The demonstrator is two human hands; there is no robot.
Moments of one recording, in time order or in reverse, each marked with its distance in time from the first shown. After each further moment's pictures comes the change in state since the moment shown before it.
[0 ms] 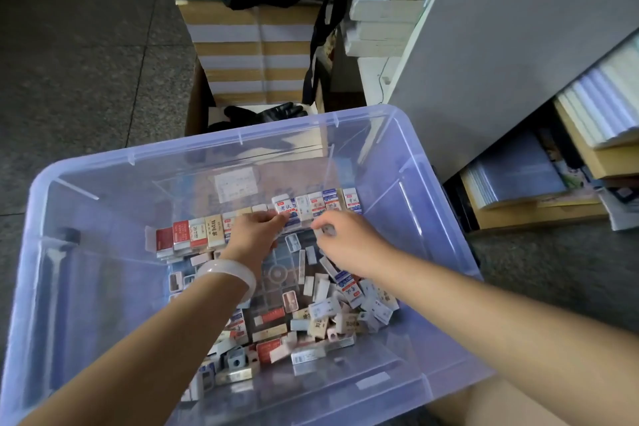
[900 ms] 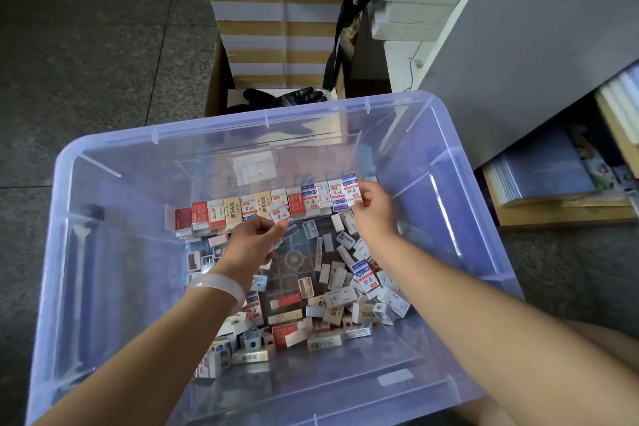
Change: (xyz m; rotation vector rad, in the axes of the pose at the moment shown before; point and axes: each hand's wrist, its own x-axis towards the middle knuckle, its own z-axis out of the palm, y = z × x) left_hand -0.015 -0.036 -0.032 -0.029 -0.023 -0.031; right_hand 0.075 0.052 0.048 0.501 0.464 0.189
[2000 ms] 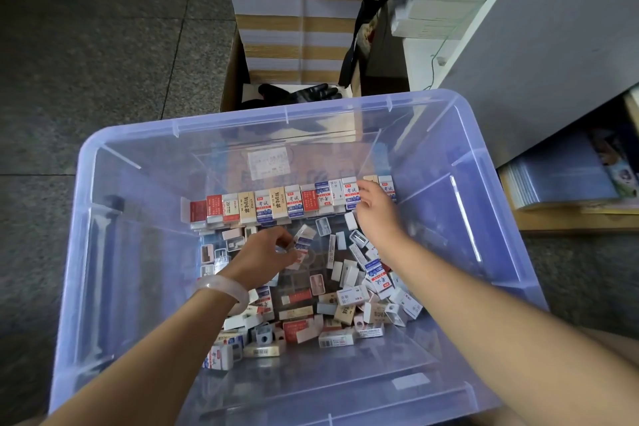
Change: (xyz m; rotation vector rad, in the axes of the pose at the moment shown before) left_hand 0.003 -0.018 -0.017 0.609 -0.192 0.202; right_hand -0.008 -0.004 0.004 -0.005 -0.202 -0.059
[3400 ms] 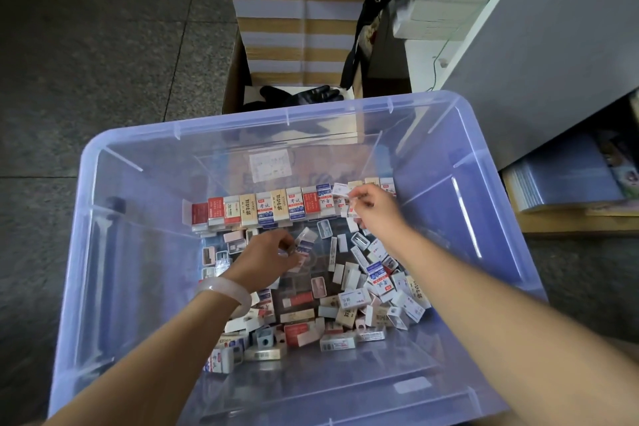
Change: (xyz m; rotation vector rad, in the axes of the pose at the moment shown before) left_hand 0.003 -0.003 0.002 0.063 0.004 0.039; right_hand 0.013 0.002 -0.007 -0.046 -0.111 -0.023
